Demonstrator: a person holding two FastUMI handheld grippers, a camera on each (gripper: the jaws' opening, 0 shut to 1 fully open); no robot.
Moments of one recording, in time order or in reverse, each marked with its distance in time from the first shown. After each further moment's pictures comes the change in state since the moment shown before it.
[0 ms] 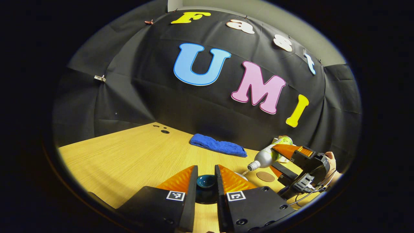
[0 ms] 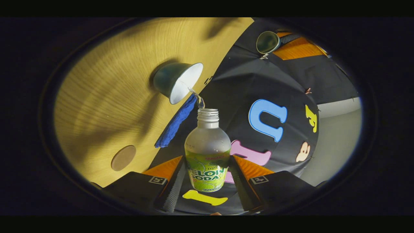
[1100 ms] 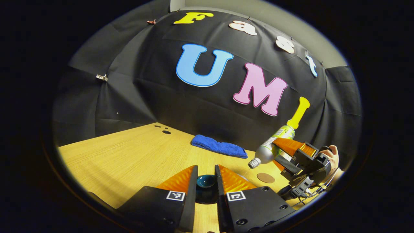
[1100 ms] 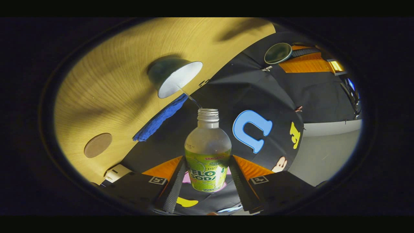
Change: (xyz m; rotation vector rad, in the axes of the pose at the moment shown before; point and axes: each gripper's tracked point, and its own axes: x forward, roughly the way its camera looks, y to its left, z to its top) left arm -0.003 0.005 0.004 -0.014 -0.008 0.006; right arm 0.005 -0.032 0.007 -0.188 -0.045 -0.115
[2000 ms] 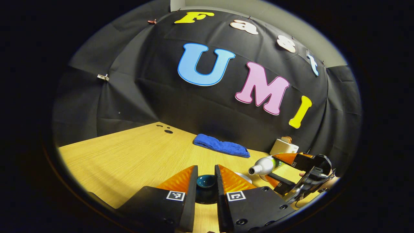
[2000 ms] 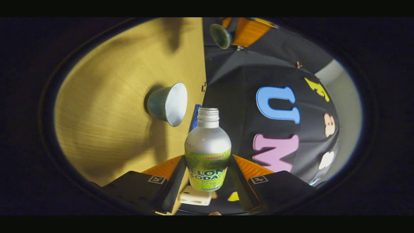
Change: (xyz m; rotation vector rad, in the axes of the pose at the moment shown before) left arm 0.002 0.007 -0.003 0.005 0.008 0.019; right arm -0.022 0.062 0.038 0.726 0.005 0.294
